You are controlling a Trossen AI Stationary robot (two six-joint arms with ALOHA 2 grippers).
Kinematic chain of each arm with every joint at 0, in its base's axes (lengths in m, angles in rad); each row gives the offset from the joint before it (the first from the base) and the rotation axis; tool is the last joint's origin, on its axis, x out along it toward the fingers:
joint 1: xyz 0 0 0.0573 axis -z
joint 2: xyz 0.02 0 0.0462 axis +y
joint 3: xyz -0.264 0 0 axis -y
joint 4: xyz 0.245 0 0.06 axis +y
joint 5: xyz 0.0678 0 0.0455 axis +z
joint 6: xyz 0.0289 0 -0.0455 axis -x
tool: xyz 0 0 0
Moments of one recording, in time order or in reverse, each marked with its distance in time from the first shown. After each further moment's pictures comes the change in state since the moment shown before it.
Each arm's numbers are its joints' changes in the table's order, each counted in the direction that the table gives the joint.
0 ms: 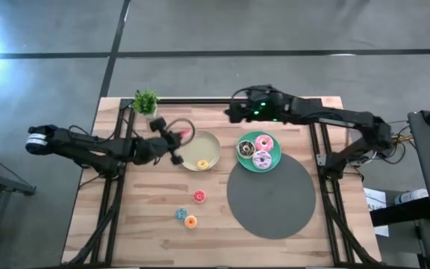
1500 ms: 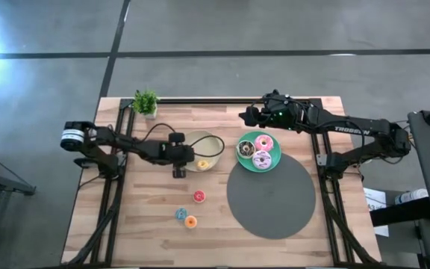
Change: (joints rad) left arm -0.079 0.467 0.103 0.207 -0.341 0.033; right arm 0.000 -0.215 -0.291 -0.109 -0.067 -0.124
